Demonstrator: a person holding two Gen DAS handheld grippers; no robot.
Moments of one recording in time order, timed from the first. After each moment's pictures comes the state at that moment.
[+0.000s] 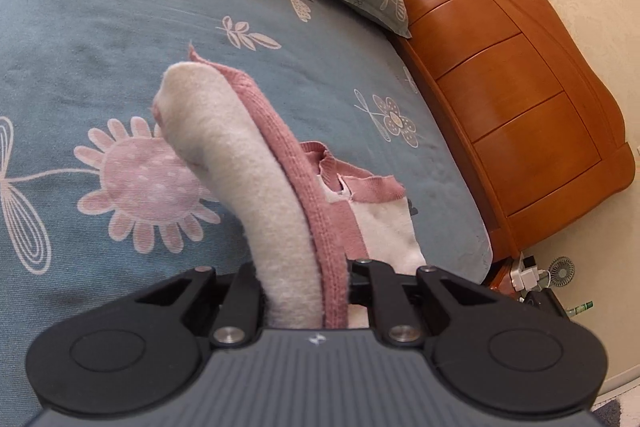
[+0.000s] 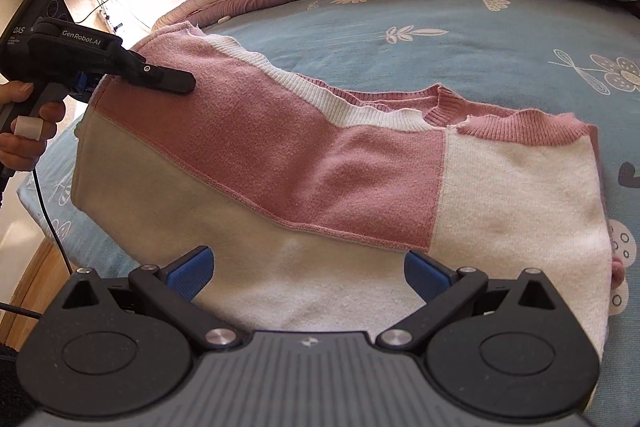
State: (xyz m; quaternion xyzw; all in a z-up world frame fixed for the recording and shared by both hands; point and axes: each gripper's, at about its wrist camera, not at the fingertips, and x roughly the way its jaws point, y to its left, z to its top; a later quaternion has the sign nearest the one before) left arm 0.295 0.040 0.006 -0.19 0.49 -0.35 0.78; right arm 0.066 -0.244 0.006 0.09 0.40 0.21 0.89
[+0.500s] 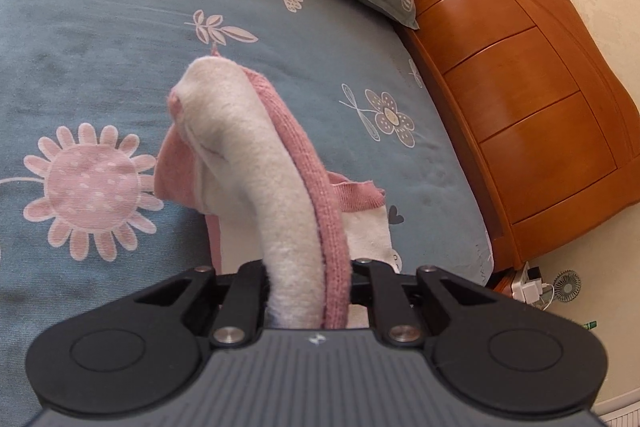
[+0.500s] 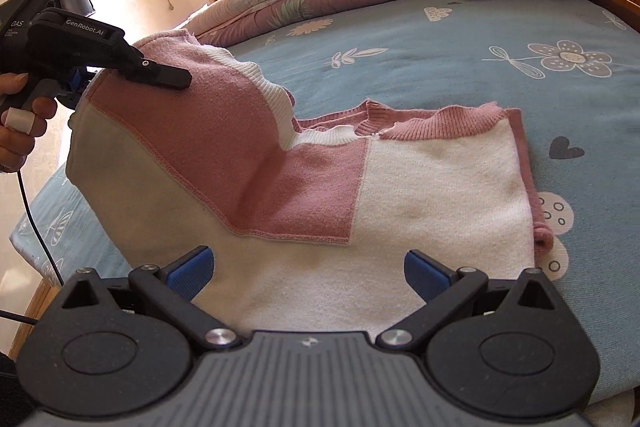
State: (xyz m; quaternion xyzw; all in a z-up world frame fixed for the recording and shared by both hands) left arm 0.294 -0.038 0.031 -0.18 0.52 -0.32 0.77; right arm 0.038 -0.299 0.010 0.14 0.37 0.16 0.91
